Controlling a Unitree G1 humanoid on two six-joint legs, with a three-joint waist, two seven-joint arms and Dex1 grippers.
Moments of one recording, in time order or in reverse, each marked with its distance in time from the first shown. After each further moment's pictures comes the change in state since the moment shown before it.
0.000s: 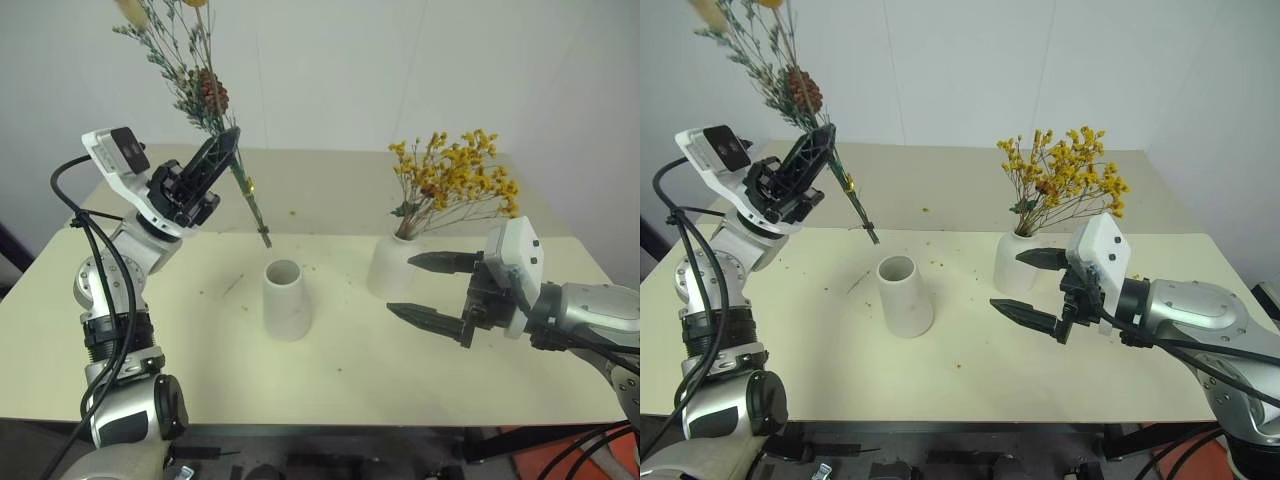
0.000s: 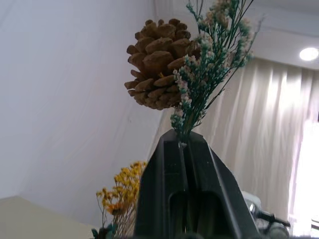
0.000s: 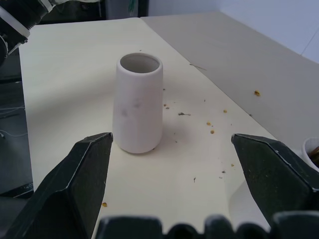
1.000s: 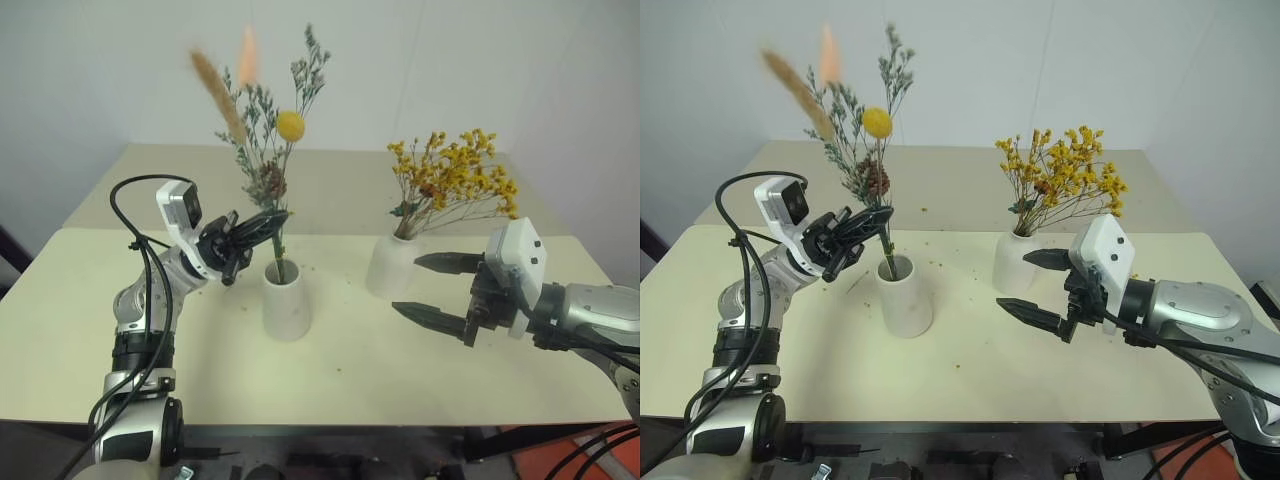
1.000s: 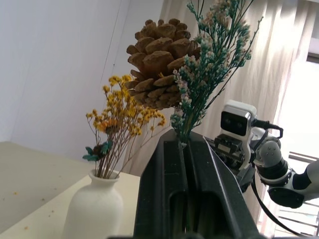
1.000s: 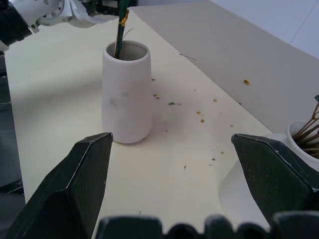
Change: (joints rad) left arm 0.127 -0.019 -0.189 0.074 0.204 -0.216 -0.236; right arm 0.021 -0.027 -0.004 0.008 -0.011 -0.001 -0.018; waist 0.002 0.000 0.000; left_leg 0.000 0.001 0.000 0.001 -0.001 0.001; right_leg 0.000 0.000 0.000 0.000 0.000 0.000
